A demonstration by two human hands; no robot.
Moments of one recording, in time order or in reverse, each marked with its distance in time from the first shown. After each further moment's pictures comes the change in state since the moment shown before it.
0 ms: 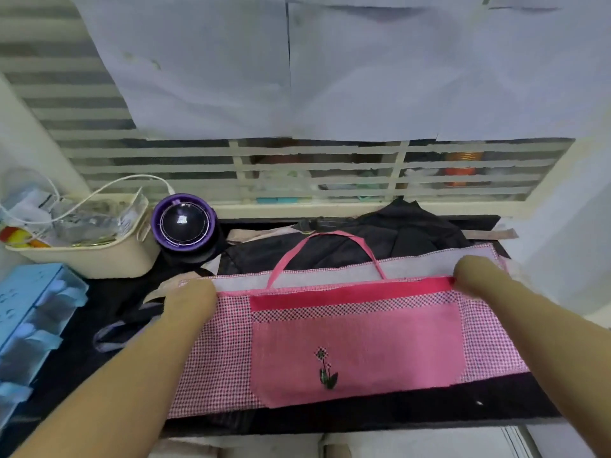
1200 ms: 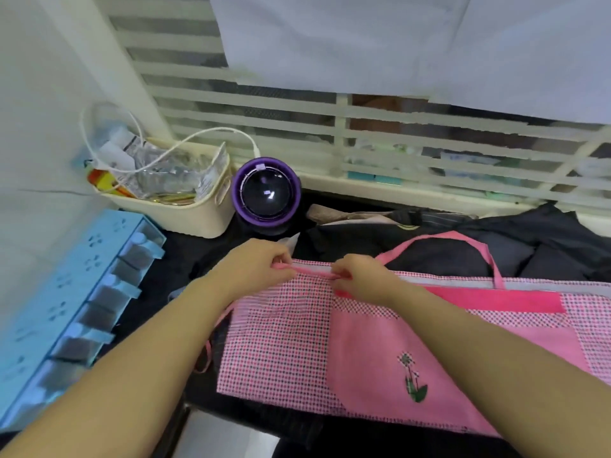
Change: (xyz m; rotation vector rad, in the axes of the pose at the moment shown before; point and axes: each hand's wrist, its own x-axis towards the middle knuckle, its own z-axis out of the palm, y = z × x) left_hand 0.058 -0.057 0.000 -0.544 0.103 0.499; right_hand -0.067 -0.301 0.021 0.212 -0.187 -1.063
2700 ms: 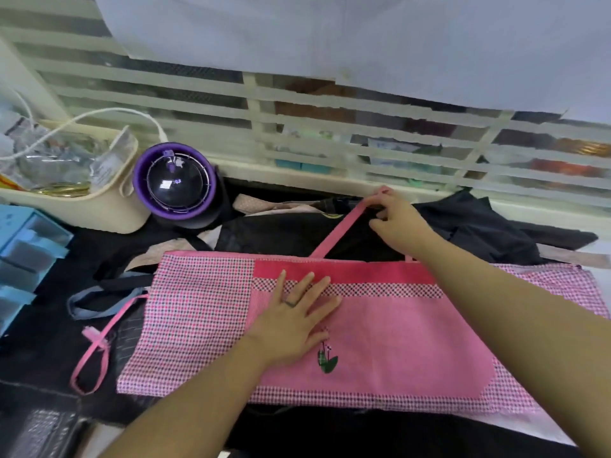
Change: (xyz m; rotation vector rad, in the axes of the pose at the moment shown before) left_hand 0.025 0.100 0.175 0.575 -0.027 0.439; right_hand -0.046 0.141 -0.085 0.249 0.441 0.229
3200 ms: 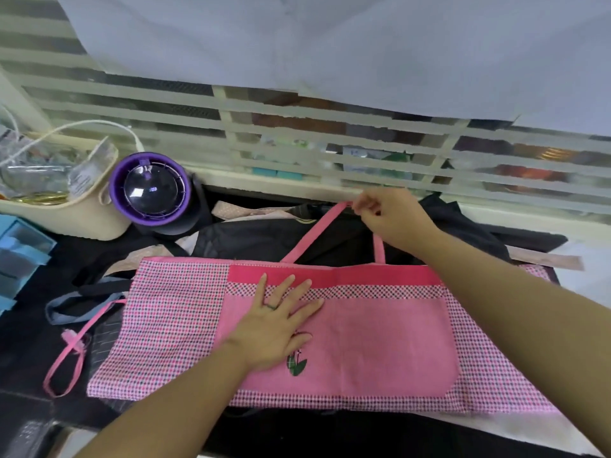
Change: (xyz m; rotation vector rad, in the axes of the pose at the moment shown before) left_hand 0.010 0.020 -0.004 0.024 0.010 -0.055; right_hand -0.019 0.007 -0.053 -0.100 0.065 -0.275
